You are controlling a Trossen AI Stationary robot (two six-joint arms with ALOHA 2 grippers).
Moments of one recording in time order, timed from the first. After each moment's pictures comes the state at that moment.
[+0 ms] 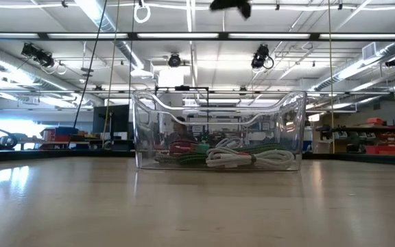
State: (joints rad) left arm -0.32 1.15 2.07 -1.57 -0.67 -0.37; right arm -0.21 1.53 1.63 -0.67 -0.06 -0.02
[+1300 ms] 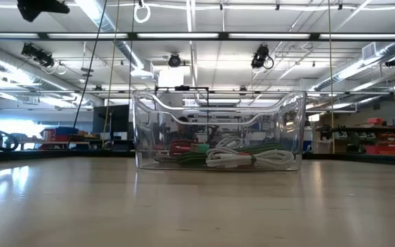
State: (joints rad) left arm -0.36 0.47 0.98 -1.00 -0.63 -0.51; right arm -0.05 0.81 1.63 -0.80 -0.21 0.21
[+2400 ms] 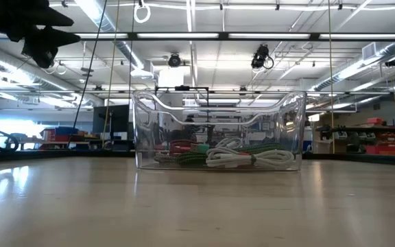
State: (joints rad) left arm -0.36 0.15 0.32 -0.28 -0.48 -0.46; right arm -0.05 0.24 0.95 -0.53 -0.46 0.11
